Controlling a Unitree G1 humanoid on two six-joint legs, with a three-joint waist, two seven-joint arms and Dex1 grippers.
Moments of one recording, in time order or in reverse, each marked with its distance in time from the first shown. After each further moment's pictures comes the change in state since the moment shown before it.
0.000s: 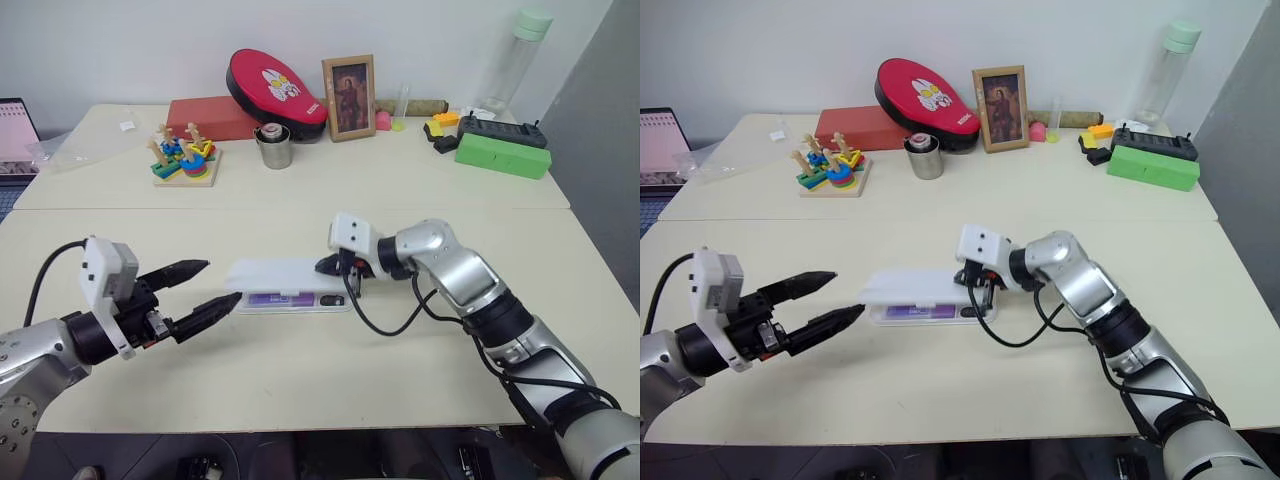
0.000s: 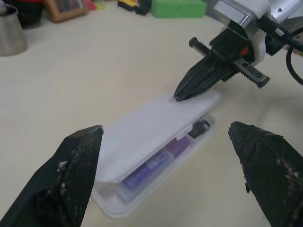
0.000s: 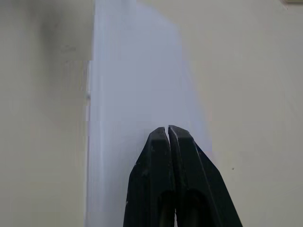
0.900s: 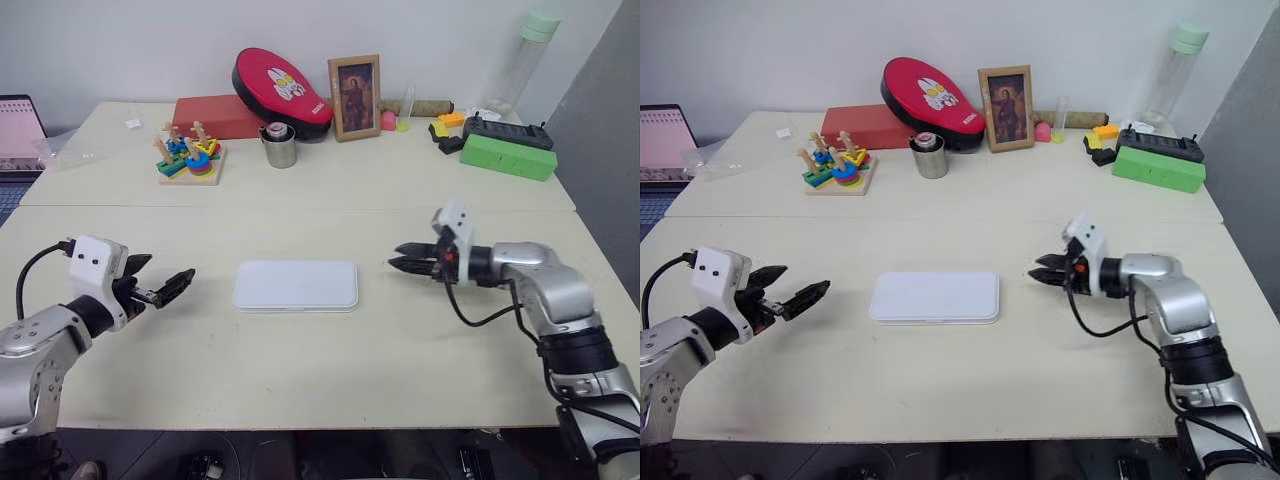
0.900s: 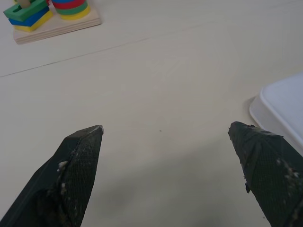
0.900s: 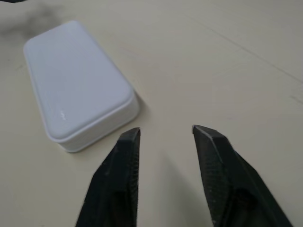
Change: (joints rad) left arm -0.207 -0.022 -0.138 0.492 0.406 -0.227 0.142; right arm 0.250 -0.237 -0.461 -0.088 0.247 0.158 -0.025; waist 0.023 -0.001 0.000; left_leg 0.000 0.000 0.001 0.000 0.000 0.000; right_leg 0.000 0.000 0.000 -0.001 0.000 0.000
